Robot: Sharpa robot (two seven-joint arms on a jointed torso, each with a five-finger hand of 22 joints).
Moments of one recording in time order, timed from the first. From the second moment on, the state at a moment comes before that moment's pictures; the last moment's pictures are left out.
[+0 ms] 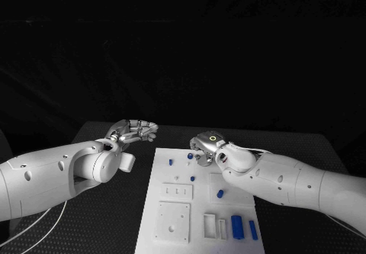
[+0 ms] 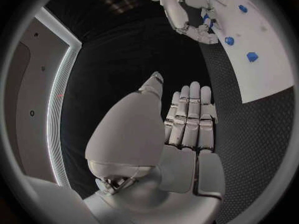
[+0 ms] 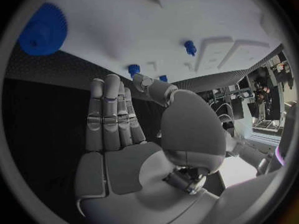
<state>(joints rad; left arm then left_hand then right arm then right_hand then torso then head) 1.38 -0.83 -0.19 1.43 -0.02 -0.38 0.29 1.50 -0.12 0.12 0.29 0.09 0.78 0.19 0.31 0.42 1.09 0.15 0.07 0.08 0.91 0.12 0.42 0.53 0.05 0.76 0.02 0.34 1.31 1.25 -0.44 -0.17 1.10 -1.79 -0.47 -0.18 1.16 -0.29 0.91 -0.18 0.05 0.93 0.15 0.33 0.46 1.23 0.10 0.07 0.16 1.31 -0.02 0.55 0.88 0.25 1.10 0.07 0.52 1.31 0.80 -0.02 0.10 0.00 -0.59</state>
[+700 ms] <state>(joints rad) 1.38 -0.84 -0.19 1.43 -0.02 -0.39 0.29 1.51 -0.12 0.12 0.29 0.09 0.79 0.19 0.31 0.42 1.10 0.15 0.07 0.08 0.92 0.12 0.42 0.53 0.07 0.76 0.02 0.34 1.31 1.33 -0.67 -0.12 1.17 -1.56 -0.42 -0.07 1.10 -0.28 0.64 -0.25 0.09 0.94 0.13 0.33 0.46 1.40 0.03 0.27 0.46 1.35 -0.08 0.74 0.97 0.26 1.12 0.04 0.69 1.31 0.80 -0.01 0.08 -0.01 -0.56</state>
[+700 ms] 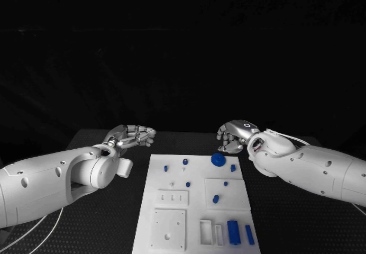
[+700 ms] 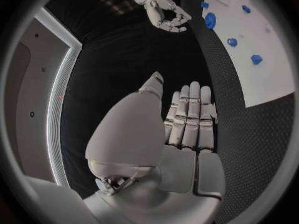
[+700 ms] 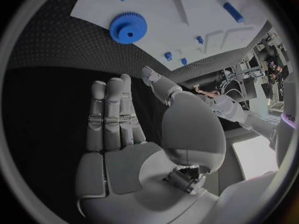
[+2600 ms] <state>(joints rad) 1.38 -0.82 -0.19 1.41 -0.02 -0.38 0.29 1.51 -0.12 0.11 0.29 0.09 0.79 0.19 0.31 0.42 1.10 0.15 0.07 0.08 0.92 0.12 0.42 0.53 0.06 0.76 0.02 0.34 1.31 1.27 -0.56 -0.13 0.97 -1.43 -0.22 0.01 1.05 -0.23 0.58 -0.26 0.19 0.90 0.12 0.28 0.47 1.16 0.02 1.03 1.23 1.32 -0.09 1.10 1.24 0.24 1.09 -0.03 1.04 1.31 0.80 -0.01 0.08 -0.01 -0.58</state>
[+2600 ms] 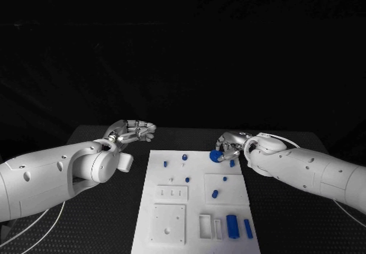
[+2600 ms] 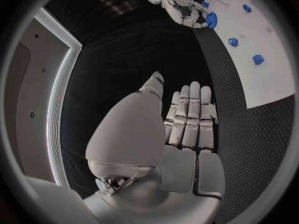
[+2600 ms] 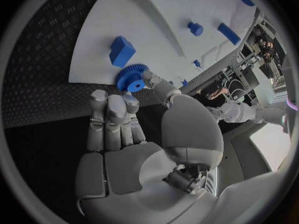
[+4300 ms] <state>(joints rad) 1.38 -0.82 -0.19 1.41 -0.02 -0.37 0.29 1.51 -0.12 0.11 0.29 0.09 0.79 0.19 0.31 0.42 1.10 0.15 0.07 0.08 0.92 0.12 0.42 0.53 0.07 0.76 0.02 0.34 1.31 1.25 -0.54 -0.12 0.93 -1.45 -0.25 0.03 1.06 -0.22 0.61 -0.28 0.21 0.87 0.16 0.25 0.59 1.12 0.03 1.04 1.20 1.29 -0.07 1.11 1.23 0.23 1.07 -0.02 1.05 1.31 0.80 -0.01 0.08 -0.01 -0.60</state>
